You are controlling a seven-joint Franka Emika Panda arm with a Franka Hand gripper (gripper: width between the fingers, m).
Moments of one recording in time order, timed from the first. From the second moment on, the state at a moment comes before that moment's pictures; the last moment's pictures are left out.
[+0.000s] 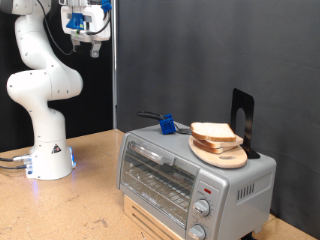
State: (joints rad) arm -0.04 -0.77 0.02 -2.34 0.03 1.55 2.31
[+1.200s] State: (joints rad) arm 0.14 -0.76 -0.11 -2.37 -0.10 1.80 1.18
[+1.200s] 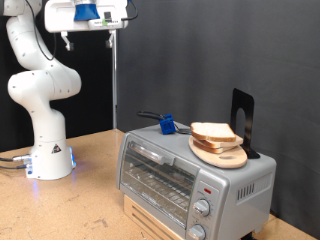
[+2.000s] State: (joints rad) arm 0.26 -0.67 -0.27 -2.33 0.05 1.85 0.79
